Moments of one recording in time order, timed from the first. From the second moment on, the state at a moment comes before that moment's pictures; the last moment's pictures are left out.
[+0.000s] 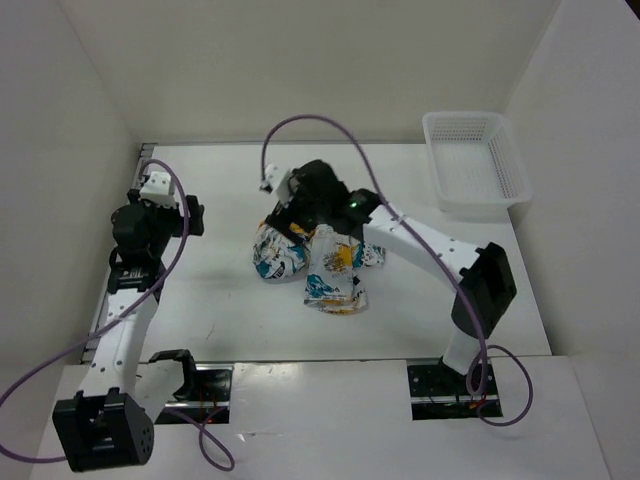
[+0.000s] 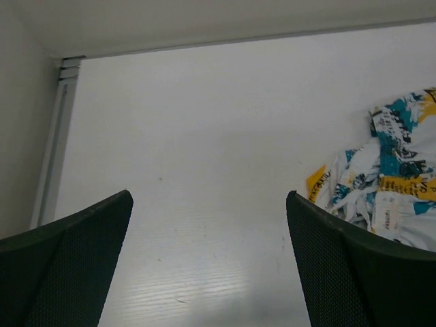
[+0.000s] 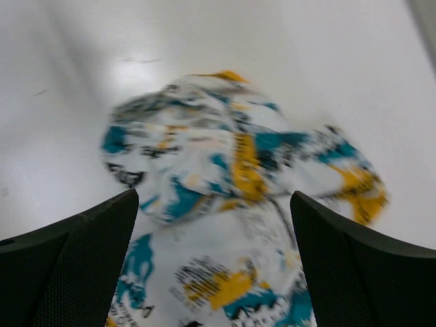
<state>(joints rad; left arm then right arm) 0.13 0.93 0.70 0.04 0.20 0.07 0.79 1.71 1.55 -0.45 -0.04 -0.31</state>
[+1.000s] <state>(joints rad) 0.36 0.53 0.58 -0.14 0.18 0.07 1.02 2.20 1.70 -0.36 -0.08 -0.40</state>
